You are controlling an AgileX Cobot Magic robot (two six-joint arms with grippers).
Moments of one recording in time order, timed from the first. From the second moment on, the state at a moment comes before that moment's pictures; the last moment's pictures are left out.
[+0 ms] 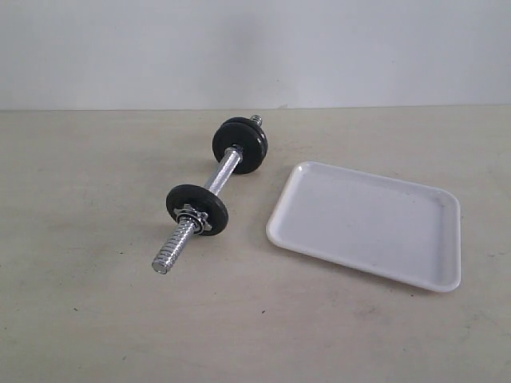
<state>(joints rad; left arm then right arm) -0.26 0.46 -0.31 -0.51 -0.29 0.41 -0.03 0.00 0.00 0.04 0.35 -0.08</state>
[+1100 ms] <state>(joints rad) -0.26 0.46 -0.31 -0.51 -0.29 0.41 -0.03 0.00 0.00 -0.04 0.35 0.04</state>
